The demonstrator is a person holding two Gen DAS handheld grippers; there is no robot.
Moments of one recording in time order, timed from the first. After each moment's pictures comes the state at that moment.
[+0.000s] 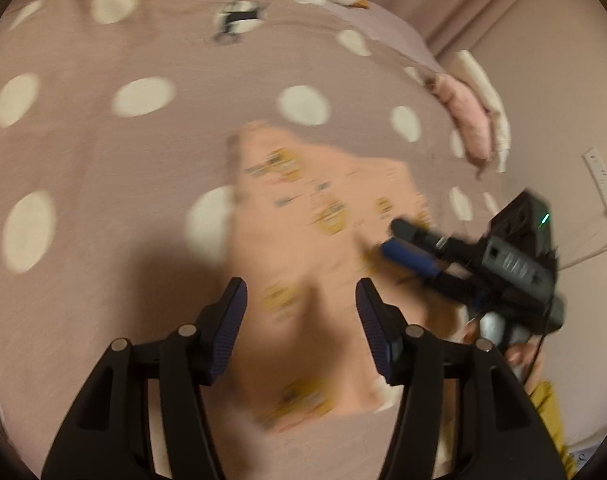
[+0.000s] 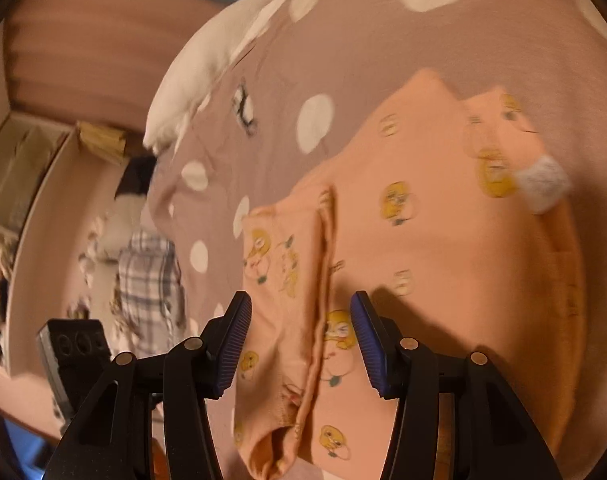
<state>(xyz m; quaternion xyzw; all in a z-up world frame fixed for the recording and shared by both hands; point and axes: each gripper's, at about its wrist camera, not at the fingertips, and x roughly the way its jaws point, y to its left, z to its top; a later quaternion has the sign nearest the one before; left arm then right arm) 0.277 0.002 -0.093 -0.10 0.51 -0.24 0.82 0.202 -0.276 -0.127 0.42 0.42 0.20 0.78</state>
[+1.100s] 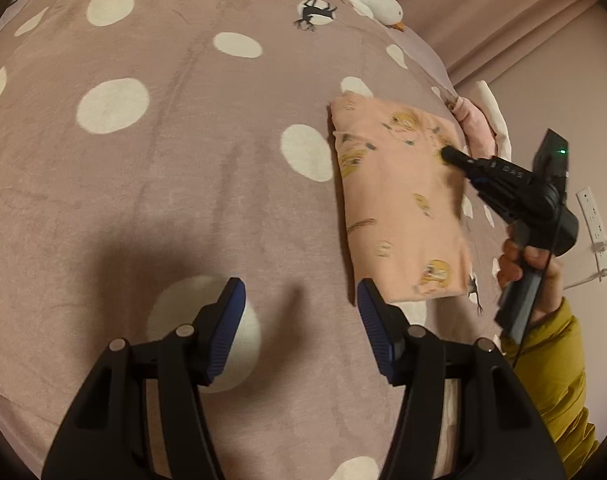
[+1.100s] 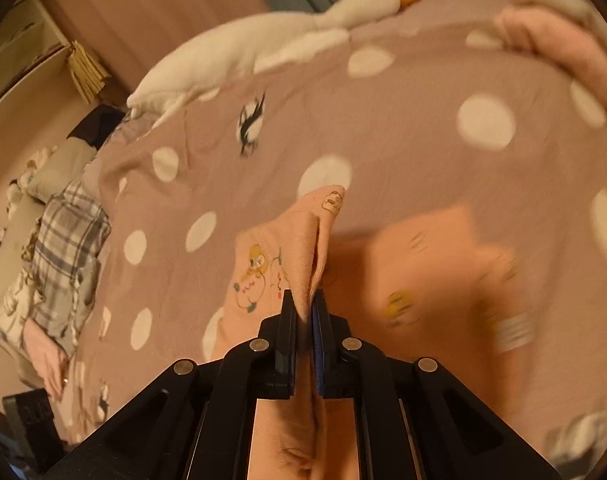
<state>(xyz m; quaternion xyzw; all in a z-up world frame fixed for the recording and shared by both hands) 0.210 0.071 -0.114 -0.18 0.51 -0.22 0.81 0.221 -0.263 -0.061 0.20 0.40 0.10 0.89</state>
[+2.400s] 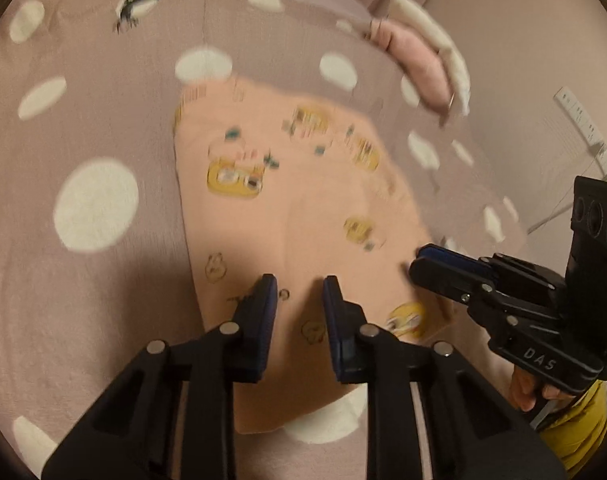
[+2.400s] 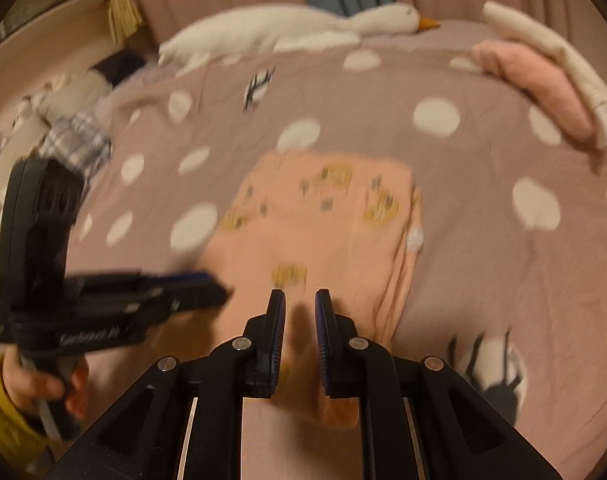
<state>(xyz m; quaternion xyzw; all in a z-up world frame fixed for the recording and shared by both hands) 0.245 -0.091 -0.137 -0.05 0.50 -0.33 0.80 0.132 -0.274 -0.091 0.08 0.42 0.11 0.90</state>
